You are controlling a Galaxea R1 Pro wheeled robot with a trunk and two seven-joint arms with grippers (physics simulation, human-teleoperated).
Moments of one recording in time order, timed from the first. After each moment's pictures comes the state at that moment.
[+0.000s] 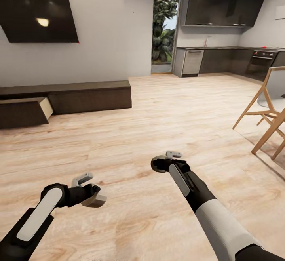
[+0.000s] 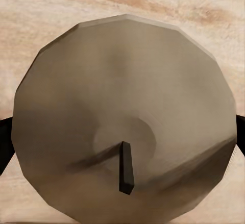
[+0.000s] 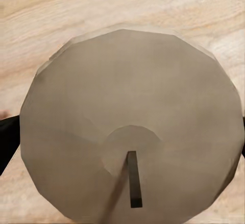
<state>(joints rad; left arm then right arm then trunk) -0.39 0.30 -0.22 -1.51 1.30 0.86 0.79 -0.78 0.08 0.31 -0.91 -0.52 0.62 -0.32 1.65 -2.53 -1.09</state>
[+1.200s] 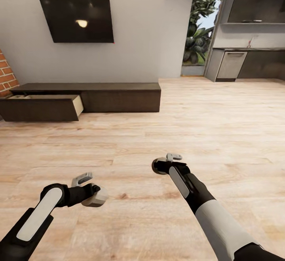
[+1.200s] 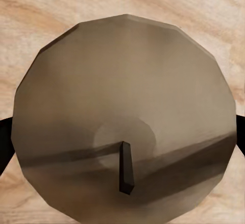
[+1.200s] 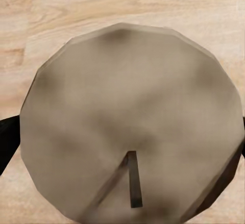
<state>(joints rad) -0.39 0.30 -0.22 -1.51 1.30 0.86 0.78 -0.78 0.08 0.31 -0.86 -0.51 0.58 -0.31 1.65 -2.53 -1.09</state>
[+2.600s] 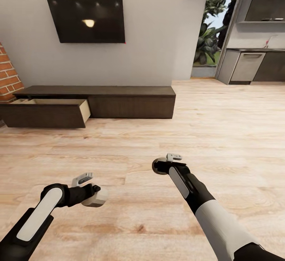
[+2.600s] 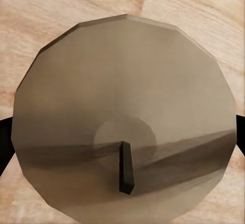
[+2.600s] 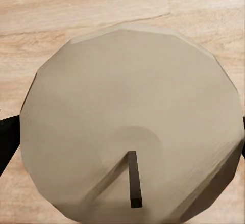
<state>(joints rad) -0.39 0.30 -0.22 -1.51 1.30 0.86 0.78 -0.78 0.08 0.31 -0.85 -0.51 0.57 -0.31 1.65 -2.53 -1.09</state>
